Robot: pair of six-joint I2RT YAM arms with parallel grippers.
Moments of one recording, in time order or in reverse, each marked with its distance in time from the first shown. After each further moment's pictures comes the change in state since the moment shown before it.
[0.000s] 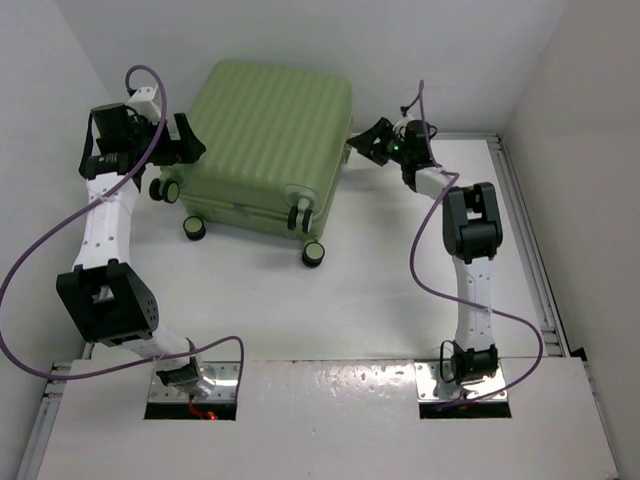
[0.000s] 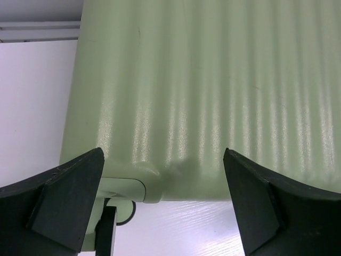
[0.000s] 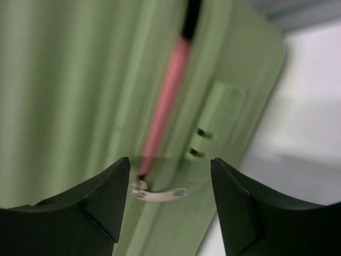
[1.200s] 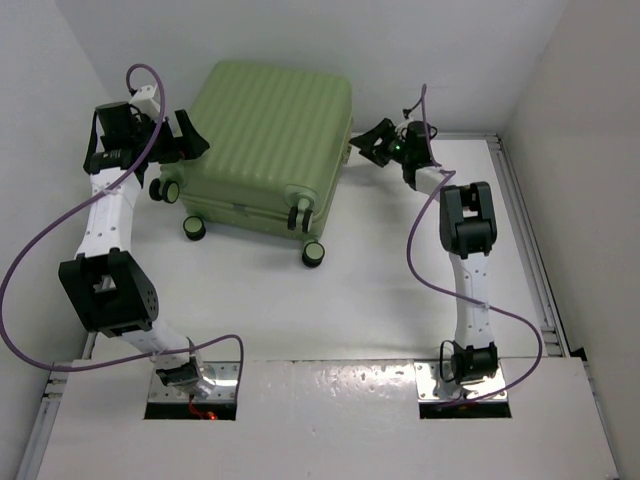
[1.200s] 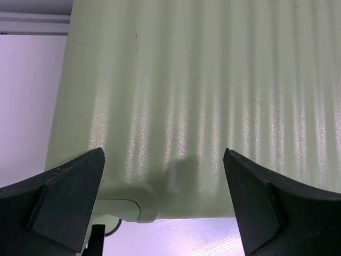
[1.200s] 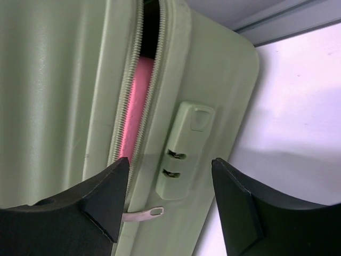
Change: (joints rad) left arm -0.006 0.061 0.019 0.036 0.029 -0.085; right arm -0.014 0.119 0.108 -0.031 -0.019 0.076
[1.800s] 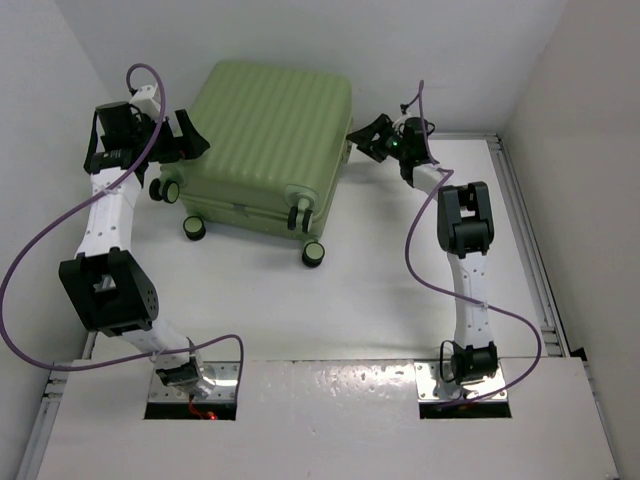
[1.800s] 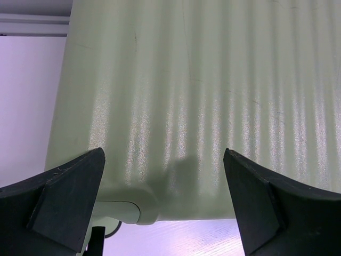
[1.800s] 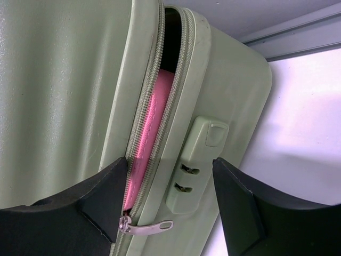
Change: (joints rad) left arm 0.000 0.004 0.000 0.005 0.001 0.000; right arm 0.015 0.023 0.066 -0.014 0.017 -0.021
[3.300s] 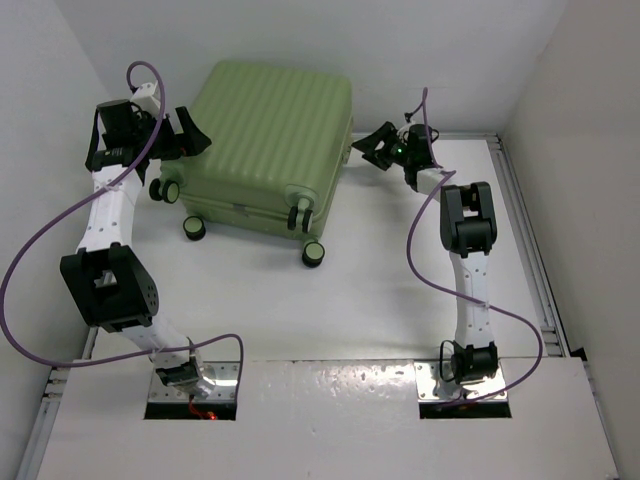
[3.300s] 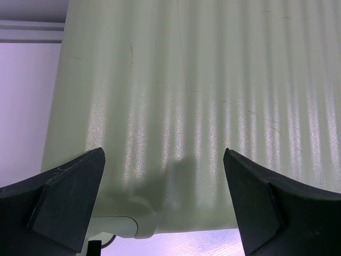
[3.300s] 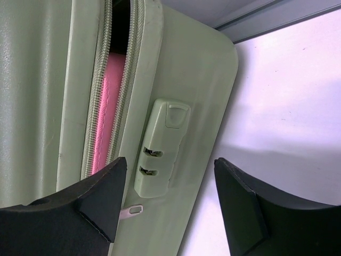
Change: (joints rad) left arm 0.001 0.029 0.017 0.029 0.023 -0.026; right arm -0.029 -0.001 -0.064 0.005 -0.021 -0.001
